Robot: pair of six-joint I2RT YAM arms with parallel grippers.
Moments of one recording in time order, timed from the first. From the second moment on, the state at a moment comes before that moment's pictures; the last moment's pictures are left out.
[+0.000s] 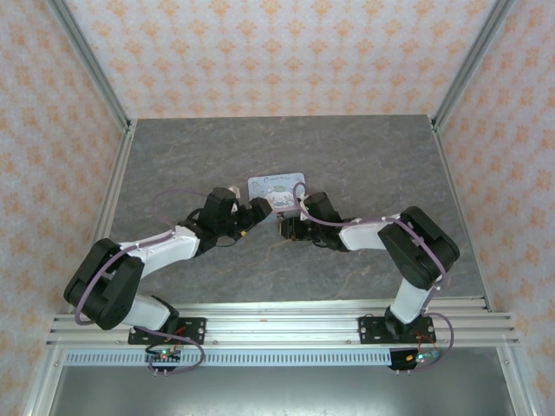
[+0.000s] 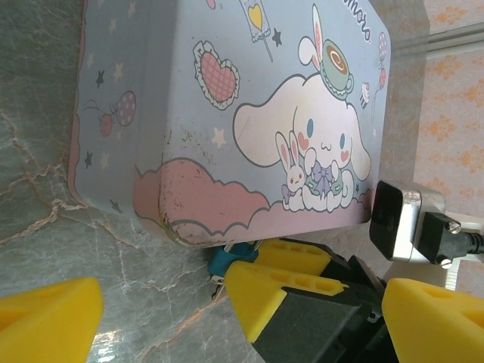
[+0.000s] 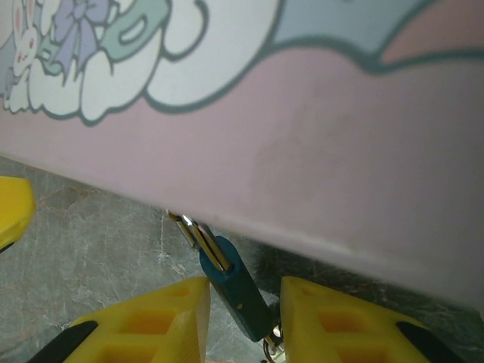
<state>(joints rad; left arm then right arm) -0.48 1.42 0.63 0.11 0.24 -1.09 0.65 1.73 0.72 0.25 -0.31 0.61</state>
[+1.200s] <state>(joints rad) -0.47 1.34 0.72 -0.09 0.16 -0.96 0.65 1.63 0.61 0.26 -0.21 0.72</state>
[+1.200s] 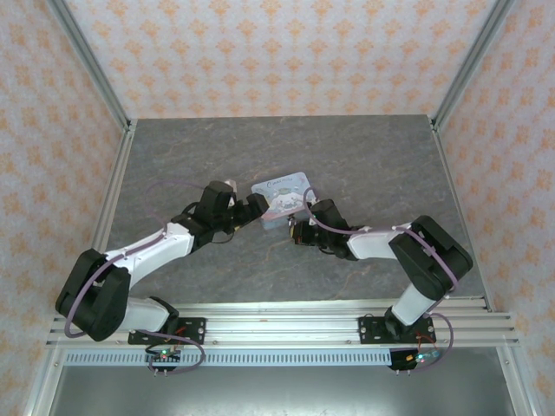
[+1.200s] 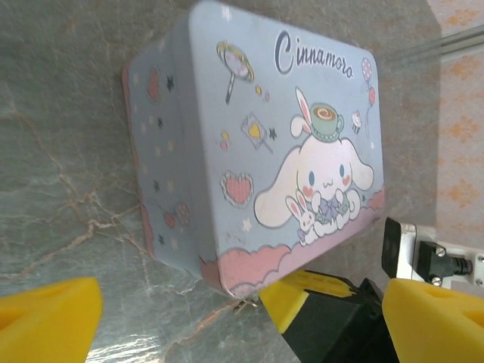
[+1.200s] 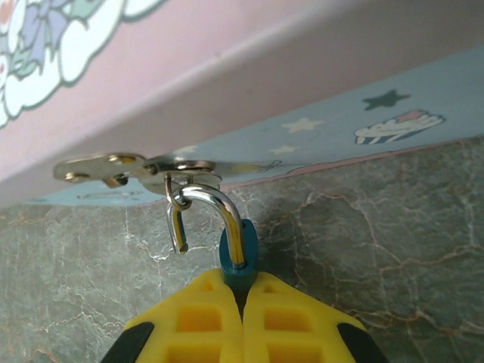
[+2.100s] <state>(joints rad) -0.65 1.62 1.06 -0.48 -0.28 -0.70 0.60 1.59 0.46 0.46 -0.19 0.97</state>
